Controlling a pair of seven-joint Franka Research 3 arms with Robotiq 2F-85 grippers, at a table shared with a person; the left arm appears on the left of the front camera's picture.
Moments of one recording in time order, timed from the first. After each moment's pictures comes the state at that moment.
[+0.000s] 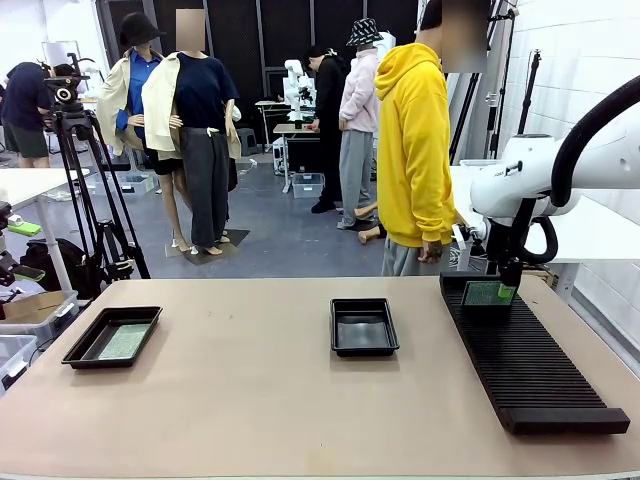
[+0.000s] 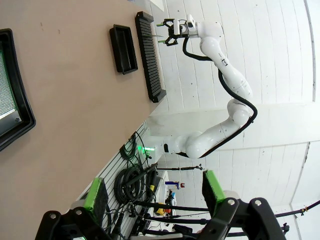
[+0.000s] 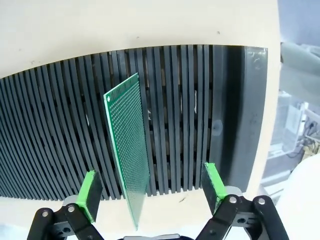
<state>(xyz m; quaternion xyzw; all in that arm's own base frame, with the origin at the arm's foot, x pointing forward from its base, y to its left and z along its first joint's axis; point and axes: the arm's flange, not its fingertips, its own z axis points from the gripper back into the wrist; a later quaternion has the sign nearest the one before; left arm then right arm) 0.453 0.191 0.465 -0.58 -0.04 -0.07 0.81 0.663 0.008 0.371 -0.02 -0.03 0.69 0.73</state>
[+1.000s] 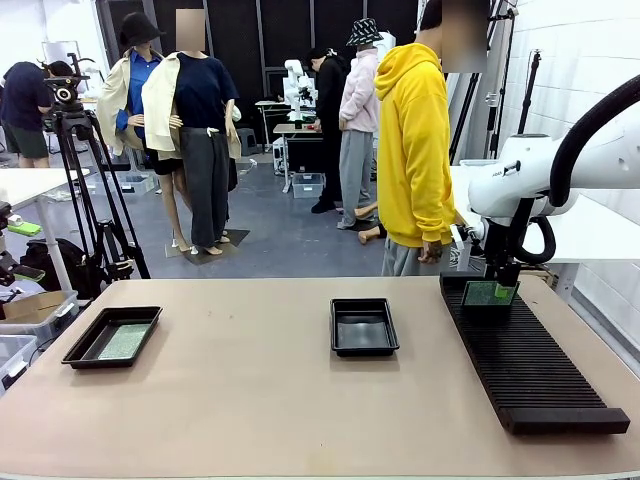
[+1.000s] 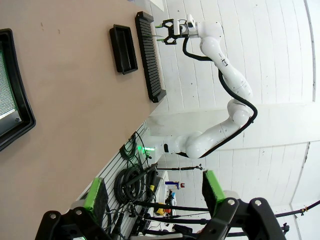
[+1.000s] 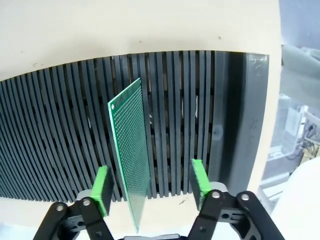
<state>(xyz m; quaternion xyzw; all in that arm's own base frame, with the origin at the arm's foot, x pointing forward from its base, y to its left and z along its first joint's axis) 0.453 0.191 0.465 -0.58 -0.04 -0.07 0.81 0.663 0.013 0.371 -0.02 -0.03 0.69 0.72</state>
